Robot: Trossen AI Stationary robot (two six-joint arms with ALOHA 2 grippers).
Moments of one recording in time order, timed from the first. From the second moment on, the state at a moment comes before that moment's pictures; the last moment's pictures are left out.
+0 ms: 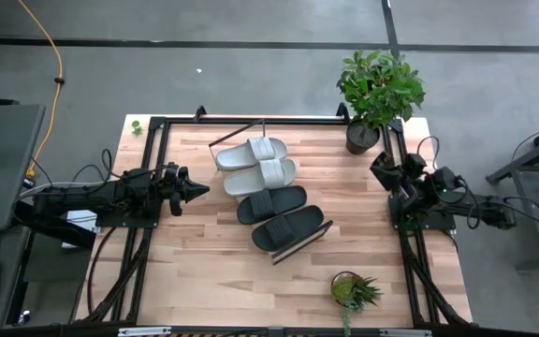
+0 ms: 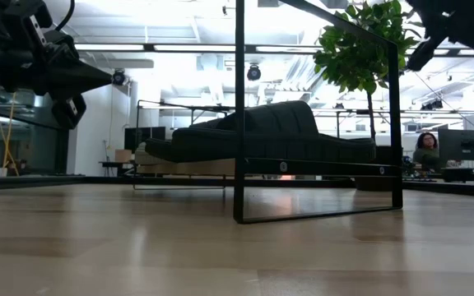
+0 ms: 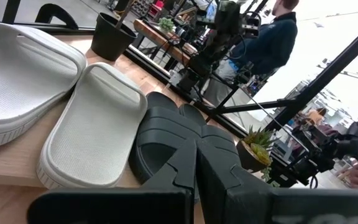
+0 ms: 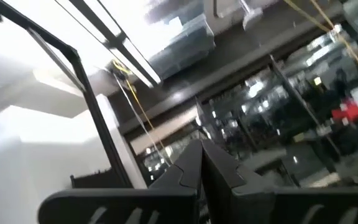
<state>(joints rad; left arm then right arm) 0.23 0.10 0.01 0.01 0.03 -0.61 -0.17 0.01 0.01 0.58 -0.07 0.58</state>
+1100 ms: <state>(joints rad) 0.23 0.10 0.01 0.01 0.03 -0.61 0.05 0.02 0.01 0.03 0.11 0.37</state>
